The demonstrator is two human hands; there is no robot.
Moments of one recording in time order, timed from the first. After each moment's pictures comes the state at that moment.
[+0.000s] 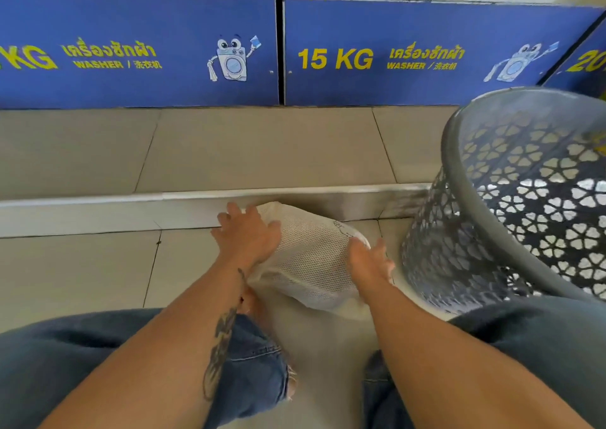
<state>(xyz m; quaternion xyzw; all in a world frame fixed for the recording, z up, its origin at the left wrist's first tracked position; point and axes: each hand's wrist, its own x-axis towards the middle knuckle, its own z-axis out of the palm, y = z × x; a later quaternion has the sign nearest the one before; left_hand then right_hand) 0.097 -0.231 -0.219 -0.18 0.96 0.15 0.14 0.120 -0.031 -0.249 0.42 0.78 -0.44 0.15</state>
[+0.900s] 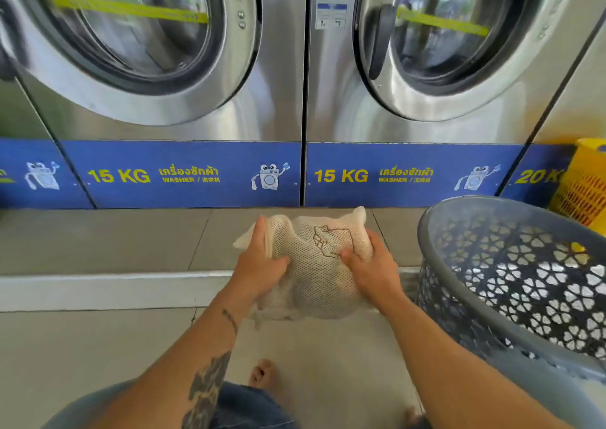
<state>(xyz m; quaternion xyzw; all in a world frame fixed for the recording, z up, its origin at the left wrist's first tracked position) 0.155 -0.263 -0.065 -0.11 0.86 0.50 0.00 0.133 -0.049 -0.085 0.07 0.86 -0.51 -0.03</state>
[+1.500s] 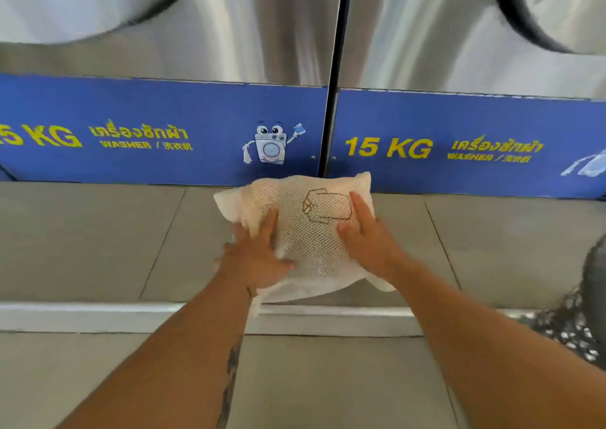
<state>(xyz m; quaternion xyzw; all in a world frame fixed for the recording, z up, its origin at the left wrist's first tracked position) -0.080 -0.317 -0.195 -0.13 0.95 0.19 0.20 -0.128 -0.100 -0.197 -0.01 0.90 -0.41 0.15</state>
